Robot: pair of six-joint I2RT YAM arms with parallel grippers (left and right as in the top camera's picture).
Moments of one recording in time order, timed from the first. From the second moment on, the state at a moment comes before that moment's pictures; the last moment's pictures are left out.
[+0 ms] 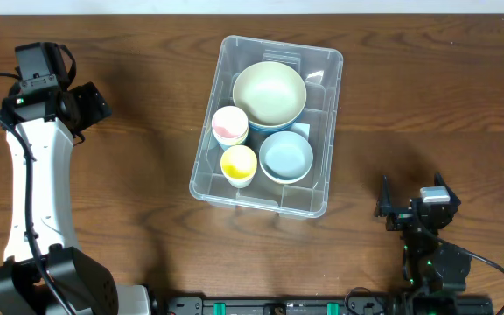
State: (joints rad) left arm 0.26 1.58 1.42 -0.91 -0.22 -0.30; right arm -0.03 0.01 0.01 -0.07 -0.05 -0.07
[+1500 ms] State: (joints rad) left arm 0.26 1.56 1.42 -0.90 -0.19 -0.30; right arm -0.03 0.01 0.01 -0.07 -0.05 -0.07
